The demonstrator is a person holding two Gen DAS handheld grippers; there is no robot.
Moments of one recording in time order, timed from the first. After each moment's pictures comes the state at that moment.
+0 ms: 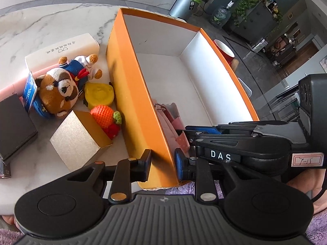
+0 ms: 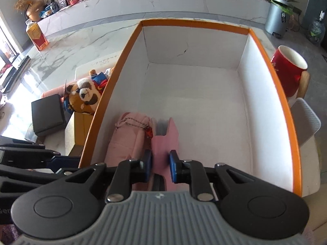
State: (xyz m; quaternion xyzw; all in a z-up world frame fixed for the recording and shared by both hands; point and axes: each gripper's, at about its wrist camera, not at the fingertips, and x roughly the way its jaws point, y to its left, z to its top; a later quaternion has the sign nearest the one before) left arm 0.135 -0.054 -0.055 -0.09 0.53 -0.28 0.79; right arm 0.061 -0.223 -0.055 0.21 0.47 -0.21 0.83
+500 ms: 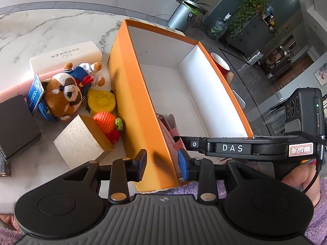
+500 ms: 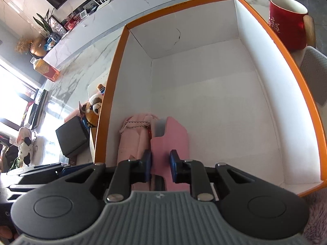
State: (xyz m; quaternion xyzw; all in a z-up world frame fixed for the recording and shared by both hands) left arm 0.132 -0.040 -0.048 -0.12 0.50 -0.29 0.80; right arm 0.043 -0.240 -0.059 0.32 0.43 -0.19 0.82
